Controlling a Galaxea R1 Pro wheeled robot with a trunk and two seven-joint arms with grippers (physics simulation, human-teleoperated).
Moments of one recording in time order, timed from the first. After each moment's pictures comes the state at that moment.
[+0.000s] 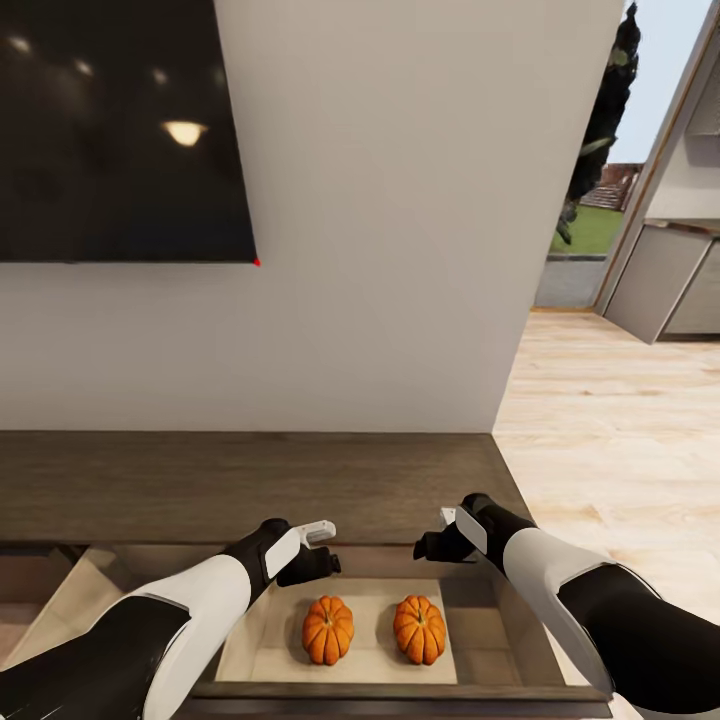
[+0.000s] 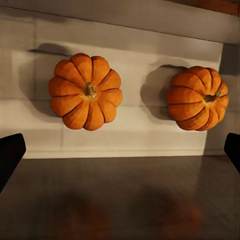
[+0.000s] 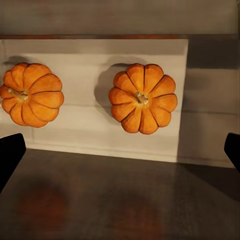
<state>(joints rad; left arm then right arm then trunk) -0.94 -0.17 -0.18 -0.08 0.46 0.56 0.09 -1.02 0.05 0.36 -0.07 -0.44 0.69 0.07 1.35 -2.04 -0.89</state>
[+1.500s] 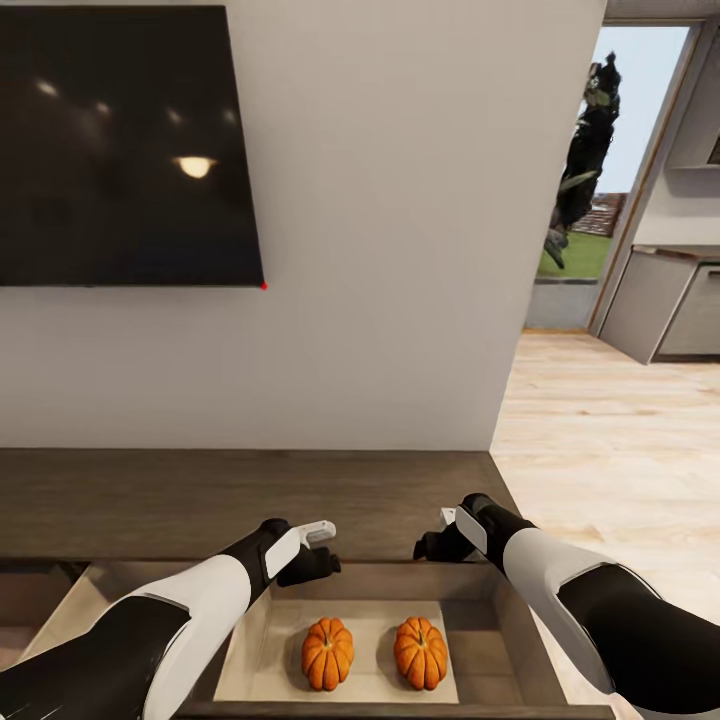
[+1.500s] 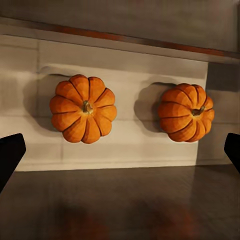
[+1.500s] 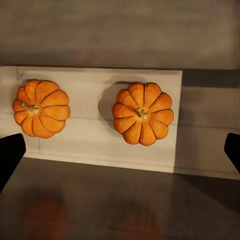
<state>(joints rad) -0.94 -0.17 -0.18 -0.08 0.46 0.56 0.09 -1.02 0.05 0.37 -0.07 -0.44 0.69 0.07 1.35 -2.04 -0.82</state>
